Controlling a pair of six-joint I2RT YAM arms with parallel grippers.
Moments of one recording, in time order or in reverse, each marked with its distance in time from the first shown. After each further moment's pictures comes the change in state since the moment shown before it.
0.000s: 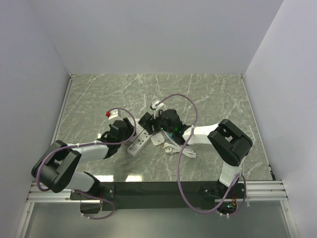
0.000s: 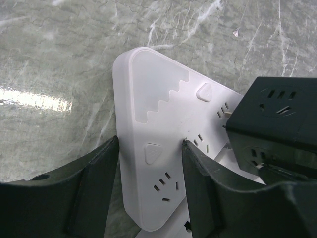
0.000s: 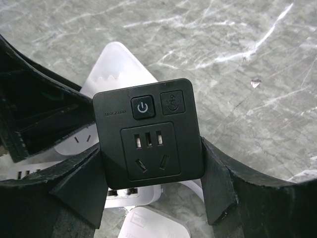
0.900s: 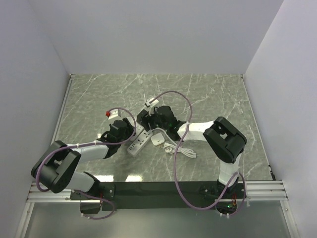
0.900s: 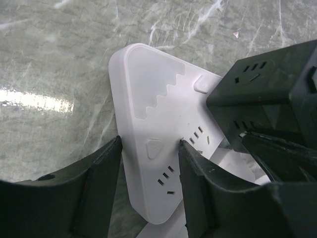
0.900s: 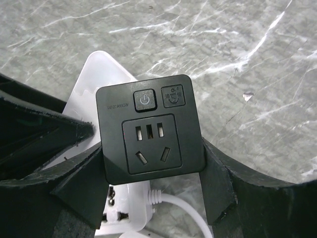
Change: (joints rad) left arm -0.002 -0.005 0.001 -0.008 -0.001 0.005; right arm 0.013 0.076 0.119 -0.089 0.058 -0.032
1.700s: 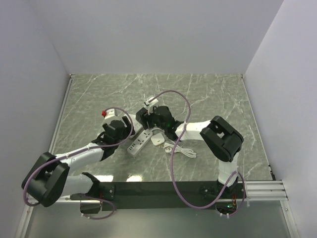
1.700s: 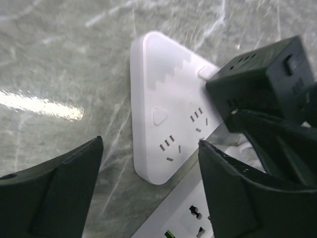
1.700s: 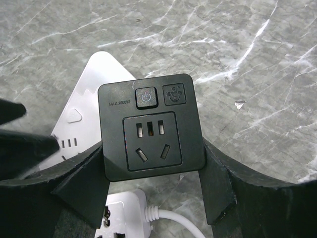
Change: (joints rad) left arm -0.004 -0.147 0.007 -0.152 -0.066 0.021; right arm 0.014 0.044 0.039 0.014 0.079 0.012
